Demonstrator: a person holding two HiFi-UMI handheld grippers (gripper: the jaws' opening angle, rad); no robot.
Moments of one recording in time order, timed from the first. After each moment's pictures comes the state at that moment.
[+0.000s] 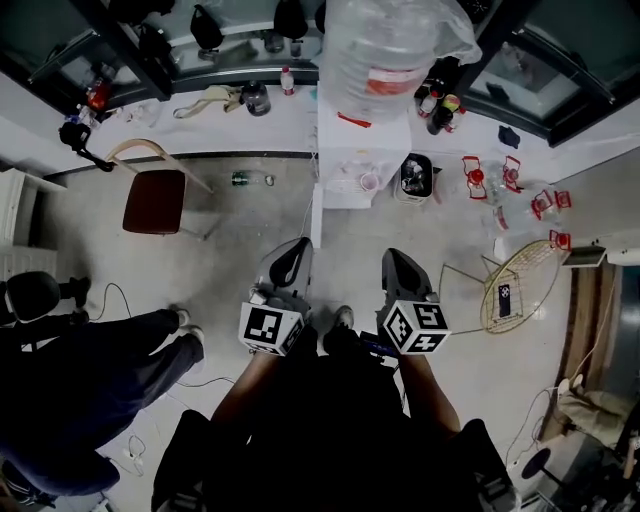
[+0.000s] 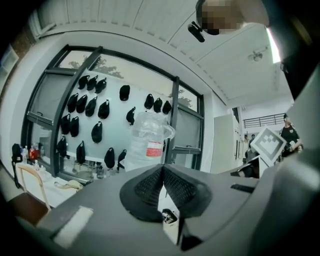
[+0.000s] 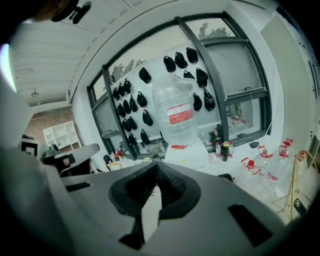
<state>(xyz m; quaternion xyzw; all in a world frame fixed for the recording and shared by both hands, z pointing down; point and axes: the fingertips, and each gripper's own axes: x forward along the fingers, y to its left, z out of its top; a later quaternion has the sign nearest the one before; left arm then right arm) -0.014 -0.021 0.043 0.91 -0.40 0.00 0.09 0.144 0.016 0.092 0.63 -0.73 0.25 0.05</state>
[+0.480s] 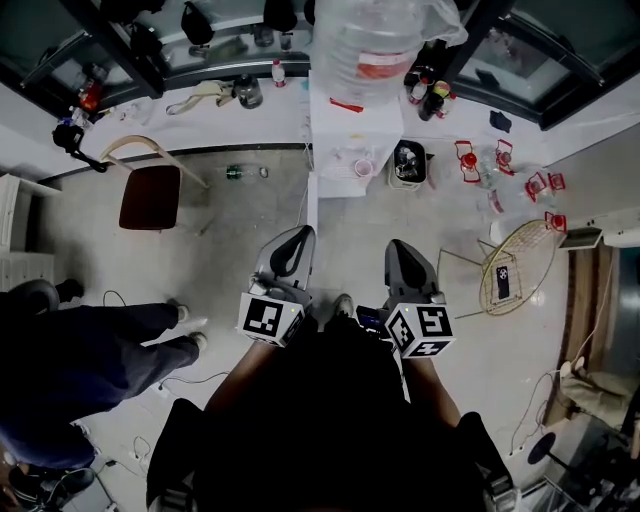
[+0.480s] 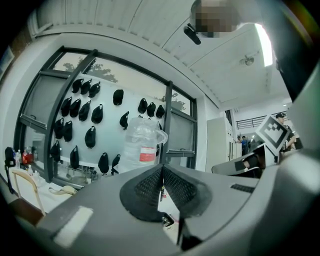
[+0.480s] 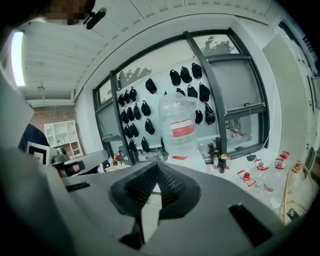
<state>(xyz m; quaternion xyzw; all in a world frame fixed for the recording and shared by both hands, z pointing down) -0.009 0.007 0.016 0.92 -0.38 -0.02 0.07 0.136 0.055 0.038 0.65 -0.74 0.18 0.03</state>
